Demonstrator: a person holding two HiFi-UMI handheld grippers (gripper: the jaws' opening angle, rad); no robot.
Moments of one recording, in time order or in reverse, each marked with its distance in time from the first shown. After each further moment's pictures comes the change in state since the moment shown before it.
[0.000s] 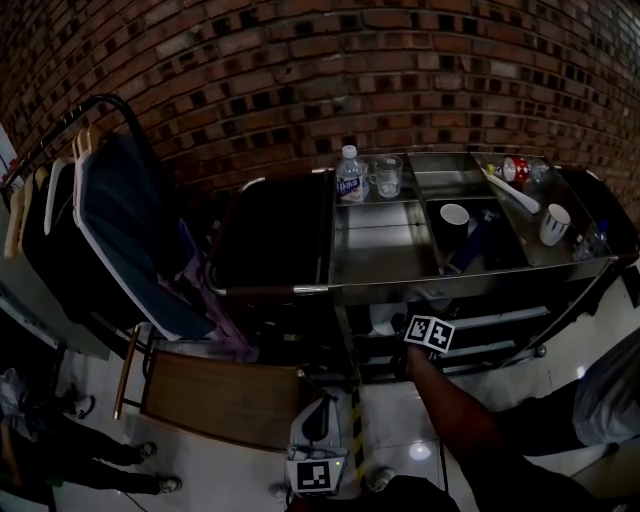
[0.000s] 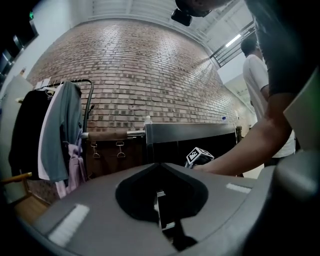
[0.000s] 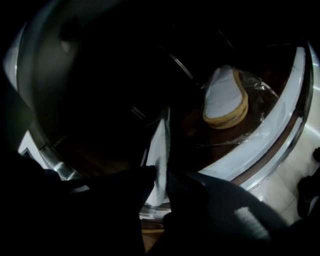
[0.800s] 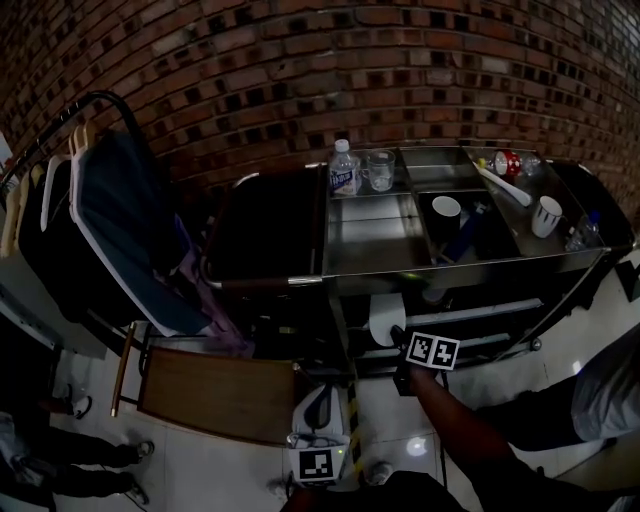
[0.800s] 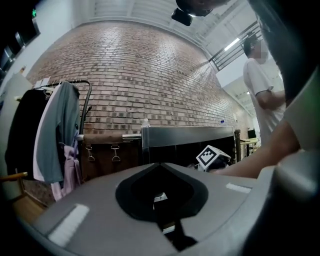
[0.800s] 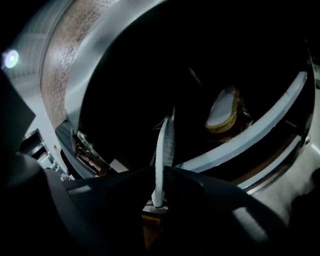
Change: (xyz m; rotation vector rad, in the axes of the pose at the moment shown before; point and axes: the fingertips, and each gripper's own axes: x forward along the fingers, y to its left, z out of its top) left arm 0.007 -0.012 0.012 -0.017 -0.036 -0.022; right arm -0.069 0.022 -0.028 -0.142 -0.009 0.059
